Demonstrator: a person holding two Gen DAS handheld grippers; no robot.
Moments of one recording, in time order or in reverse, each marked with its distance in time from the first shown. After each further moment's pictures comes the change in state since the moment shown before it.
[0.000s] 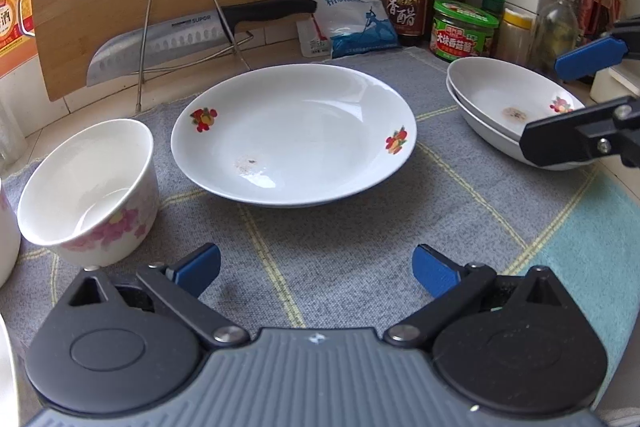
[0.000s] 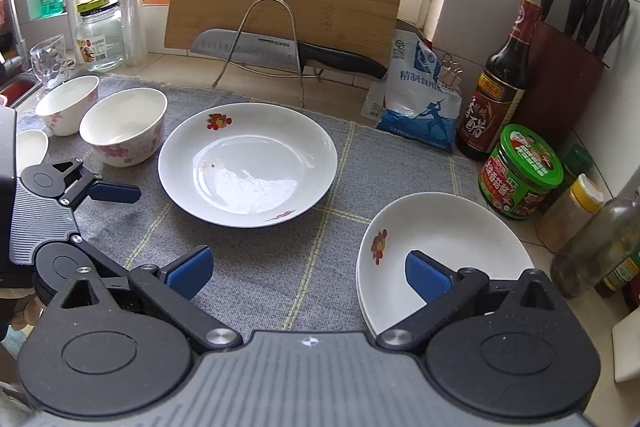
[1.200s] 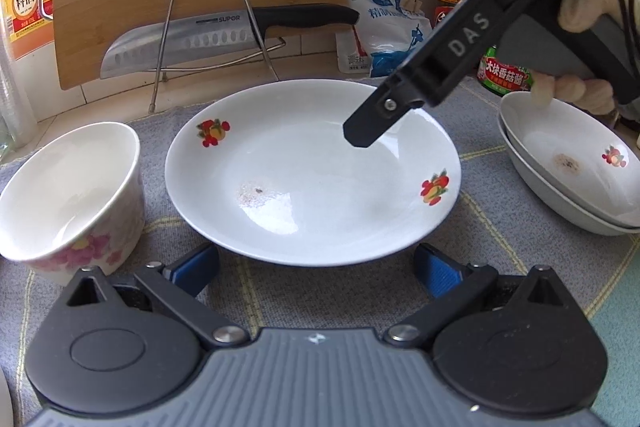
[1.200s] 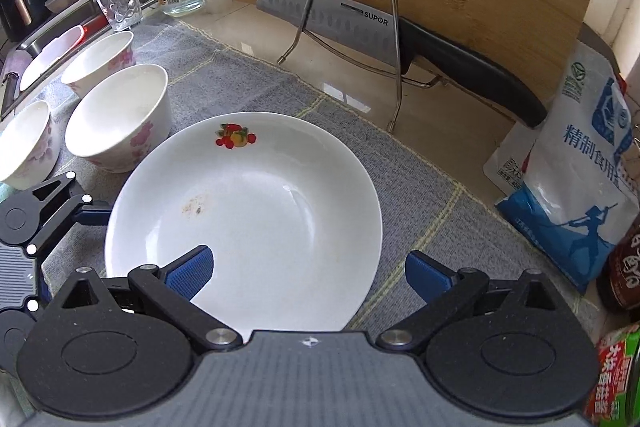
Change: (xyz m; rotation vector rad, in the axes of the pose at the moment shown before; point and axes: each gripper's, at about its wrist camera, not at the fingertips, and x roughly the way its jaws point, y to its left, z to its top) left arm 0.033 -0.008 0.016 -0.112 -0.050 0.089; right arm 0.168 -0.037 0.104 -0.288 0.192 0.434
